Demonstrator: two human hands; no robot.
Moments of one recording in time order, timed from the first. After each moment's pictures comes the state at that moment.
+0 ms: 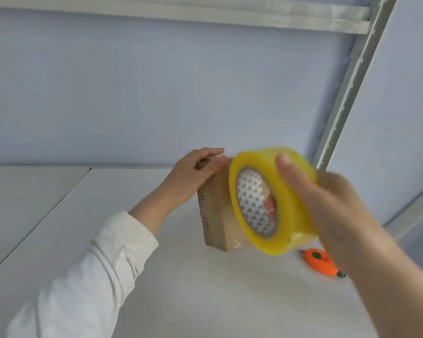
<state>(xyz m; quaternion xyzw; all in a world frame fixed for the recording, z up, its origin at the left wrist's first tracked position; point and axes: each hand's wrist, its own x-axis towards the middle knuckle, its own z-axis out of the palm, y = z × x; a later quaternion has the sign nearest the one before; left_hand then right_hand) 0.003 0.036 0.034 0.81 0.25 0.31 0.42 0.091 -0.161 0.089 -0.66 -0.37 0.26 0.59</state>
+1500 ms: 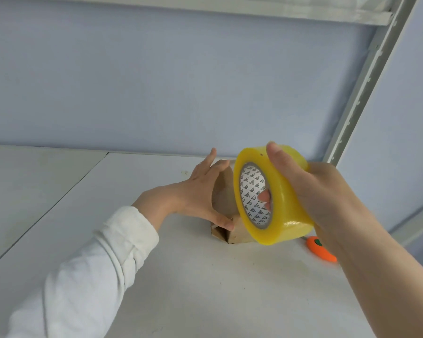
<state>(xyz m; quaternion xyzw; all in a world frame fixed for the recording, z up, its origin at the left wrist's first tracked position) -0.022 0.008 0.016 0.93 0.29 0.04 0.24 0.080 -0.161 0.088 -0.73 -0.34 0.27 0.53</state>
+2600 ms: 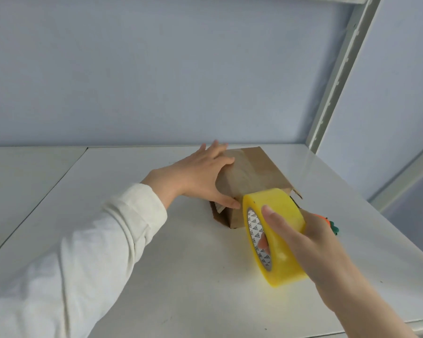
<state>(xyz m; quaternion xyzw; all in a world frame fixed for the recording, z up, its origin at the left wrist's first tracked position) -0.002 0.013 0.022 0.97 0.22 0.01 0.06 0.066 -0.193 0.013 -0.72 -0.33 0.29 0.54</state>
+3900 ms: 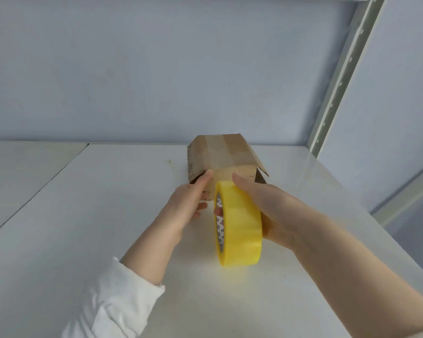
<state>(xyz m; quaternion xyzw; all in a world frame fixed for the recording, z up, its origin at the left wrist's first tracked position) -0.003 -0.039 -0.021 0.60 0.46 0.28 0.59 0.098 -0.141 0.035 -0.64 -0.26 0.54 0.47</state>
